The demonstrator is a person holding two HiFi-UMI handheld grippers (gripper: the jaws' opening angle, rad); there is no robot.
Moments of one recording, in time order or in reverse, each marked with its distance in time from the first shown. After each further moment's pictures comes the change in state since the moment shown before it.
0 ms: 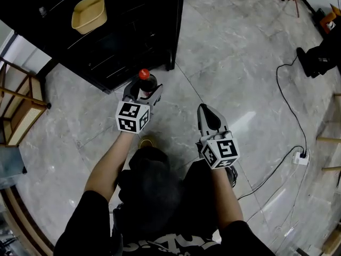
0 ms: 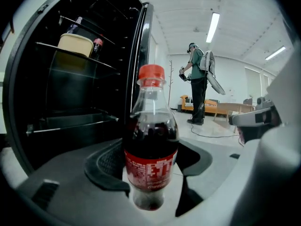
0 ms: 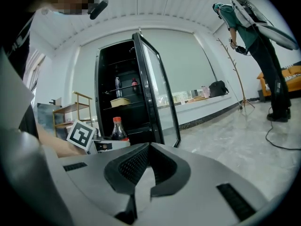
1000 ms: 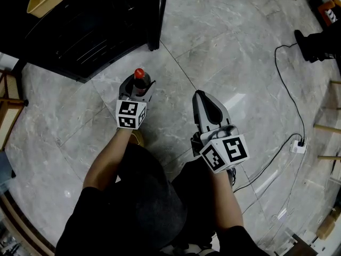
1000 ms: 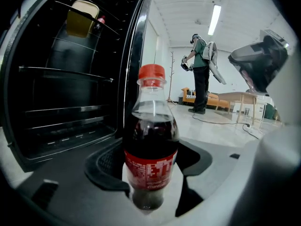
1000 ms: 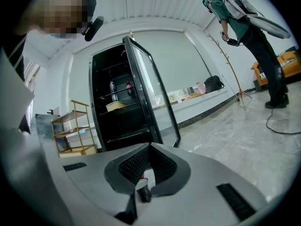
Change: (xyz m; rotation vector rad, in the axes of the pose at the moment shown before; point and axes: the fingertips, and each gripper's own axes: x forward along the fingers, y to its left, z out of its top) left arm 0.063 -0.015 -0.142 -0.010 0.061 0.015; right arm 0.005 -0.019 -0.005 0.096 -0.024 -0.006
